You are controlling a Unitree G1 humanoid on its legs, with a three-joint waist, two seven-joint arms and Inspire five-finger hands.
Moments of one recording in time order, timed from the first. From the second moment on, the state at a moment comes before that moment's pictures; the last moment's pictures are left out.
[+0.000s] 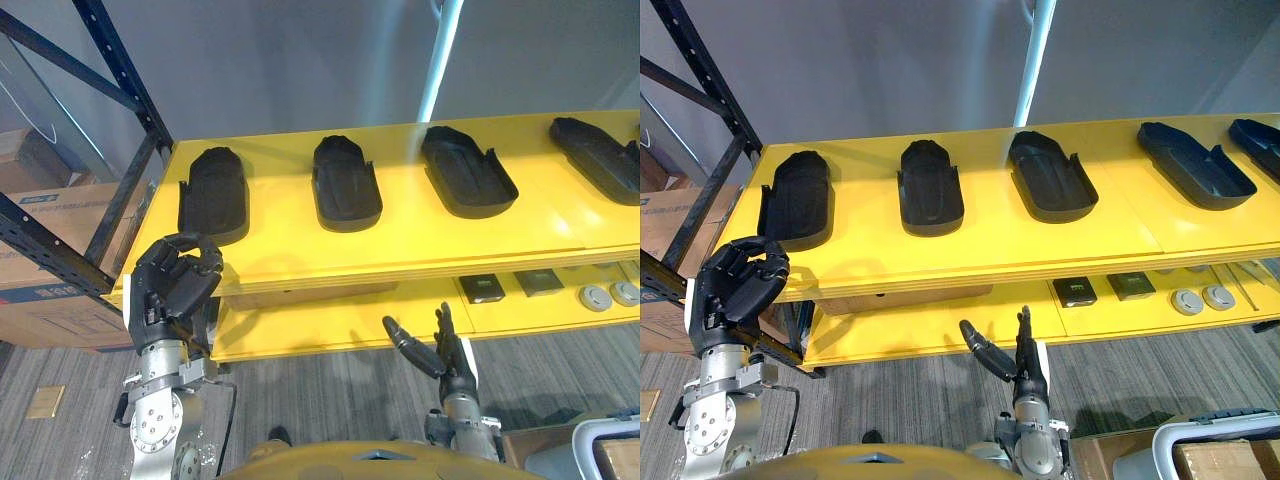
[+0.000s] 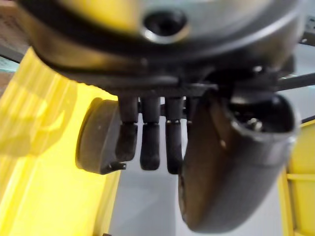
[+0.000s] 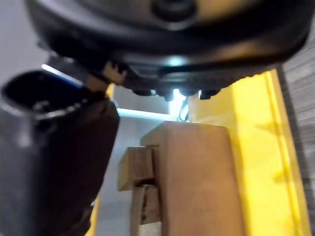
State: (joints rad) left arm 0.47 0.05 0.10 -0.38 -0.28 -0.22 0.15; right arm 0.41 -0.08 0.09 0.38 -0.02 -0.38 -0.21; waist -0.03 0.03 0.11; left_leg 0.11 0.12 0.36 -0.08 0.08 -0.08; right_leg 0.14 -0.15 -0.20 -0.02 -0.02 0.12
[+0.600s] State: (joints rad) left arm 0.30 0.12 0.25 -0.24 -0.35 -0.14 0.25; right arm 0.42 -0.09 0.03 0.56 -0.03 -0.32 -0.22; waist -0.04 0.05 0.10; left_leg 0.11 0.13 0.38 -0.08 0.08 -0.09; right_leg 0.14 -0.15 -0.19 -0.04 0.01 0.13
